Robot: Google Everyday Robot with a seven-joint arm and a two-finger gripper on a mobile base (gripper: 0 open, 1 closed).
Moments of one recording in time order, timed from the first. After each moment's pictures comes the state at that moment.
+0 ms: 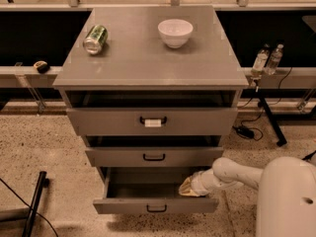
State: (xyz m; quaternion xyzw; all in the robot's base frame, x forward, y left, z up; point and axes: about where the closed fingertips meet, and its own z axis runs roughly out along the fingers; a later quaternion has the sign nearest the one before) arm 0.559 -0.120 0.278 -0.71 0.62 0.17 0.28
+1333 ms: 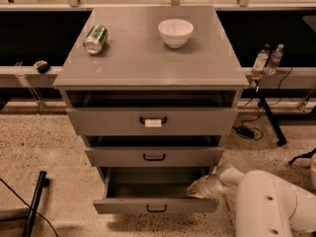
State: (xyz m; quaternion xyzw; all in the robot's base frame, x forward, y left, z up) arm 0.592 -0.177 0.174 -0.66 0.69 0.17 0.26
